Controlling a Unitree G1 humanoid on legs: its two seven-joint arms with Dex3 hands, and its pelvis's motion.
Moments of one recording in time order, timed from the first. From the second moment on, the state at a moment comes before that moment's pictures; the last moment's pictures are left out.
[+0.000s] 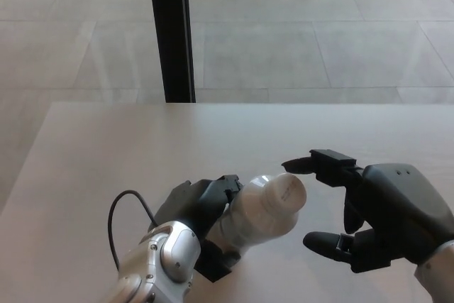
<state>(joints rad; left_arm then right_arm) -0.42 0.30 -0.62 -0.10 0.35 0.81 -0.08 -0.13 -0.47 0.27 -0.41 -0.64 0.09 0.16</state>
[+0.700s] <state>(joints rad) -0.41 0.28 -0.62 -0.10 0.41 0.81 -0.11 -0.16 -0.42 0.29 -0.39 -0.67 0.08 0.15</state>
